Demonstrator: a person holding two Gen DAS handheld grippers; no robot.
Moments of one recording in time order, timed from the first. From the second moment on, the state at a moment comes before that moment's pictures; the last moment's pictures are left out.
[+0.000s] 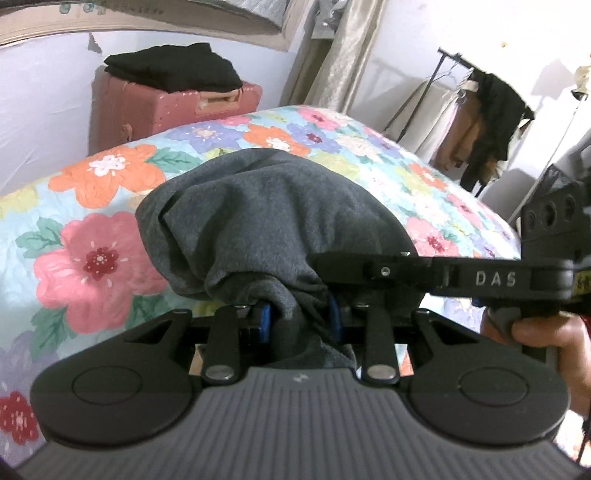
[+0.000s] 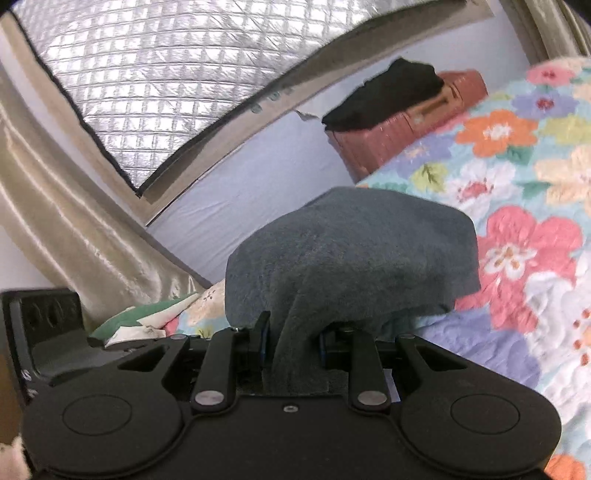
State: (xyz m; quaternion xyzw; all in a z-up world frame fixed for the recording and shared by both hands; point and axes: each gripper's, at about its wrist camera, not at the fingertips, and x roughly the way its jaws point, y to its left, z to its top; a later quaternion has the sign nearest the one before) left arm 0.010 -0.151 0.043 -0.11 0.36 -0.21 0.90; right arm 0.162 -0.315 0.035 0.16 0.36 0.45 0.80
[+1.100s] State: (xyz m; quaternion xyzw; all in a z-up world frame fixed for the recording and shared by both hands) left arm 0.068 -0.417 0.240 0.10 0.35 -0.22 0.90; right arm 0.294 -0.498 0.190 0.19 0.47 0.42 0.75
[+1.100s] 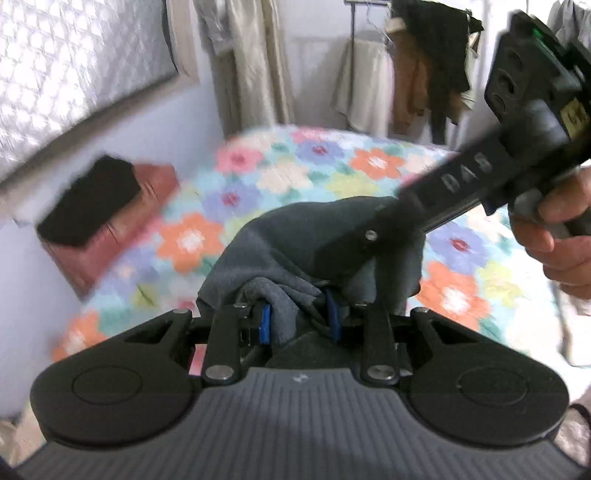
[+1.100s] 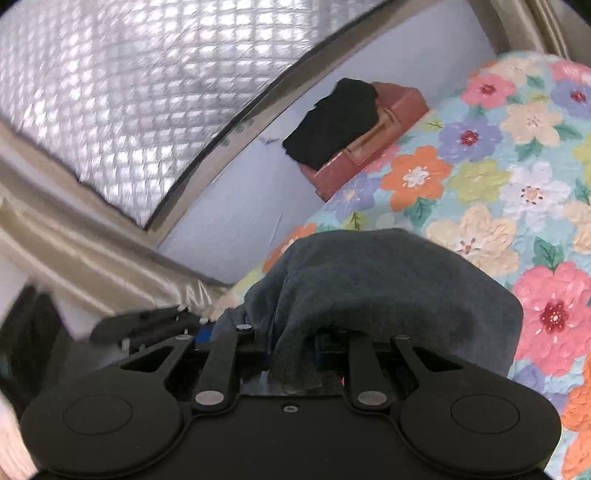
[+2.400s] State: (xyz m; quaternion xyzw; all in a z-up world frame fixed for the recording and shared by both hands) left arm 0.218 -0.463 0.078 -0.07 0.32 -0.30 0.89; right arm 0.342 -0.558 0.057 0.15 0.23 0.35 0.90
